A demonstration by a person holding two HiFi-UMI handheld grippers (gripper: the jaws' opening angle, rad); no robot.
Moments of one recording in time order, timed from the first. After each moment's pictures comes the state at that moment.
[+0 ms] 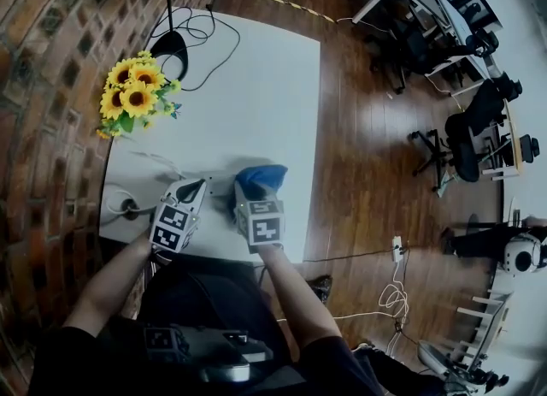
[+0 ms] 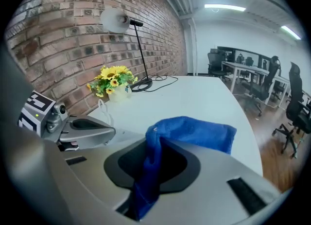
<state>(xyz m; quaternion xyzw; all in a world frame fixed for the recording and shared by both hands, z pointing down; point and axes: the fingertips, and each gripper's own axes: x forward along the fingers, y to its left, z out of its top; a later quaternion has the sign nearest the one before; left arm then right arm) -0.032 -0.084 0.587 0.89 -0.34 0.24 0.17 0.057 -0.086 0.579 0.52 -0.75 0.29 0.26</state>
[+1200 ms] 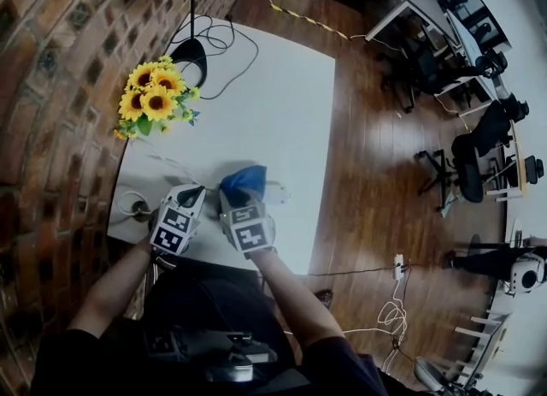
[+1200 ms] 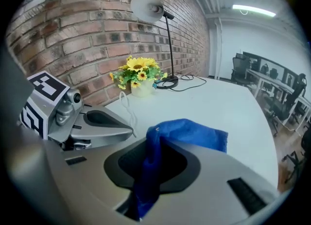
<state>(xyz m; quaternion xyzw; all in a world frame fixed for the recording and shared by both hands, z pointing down) -0.064 -0.085 0.592 0.88 -0.35 0.28 0.17 -0.018 -0.088 0.578 0.43 -0.81 0.24 0.31</state>
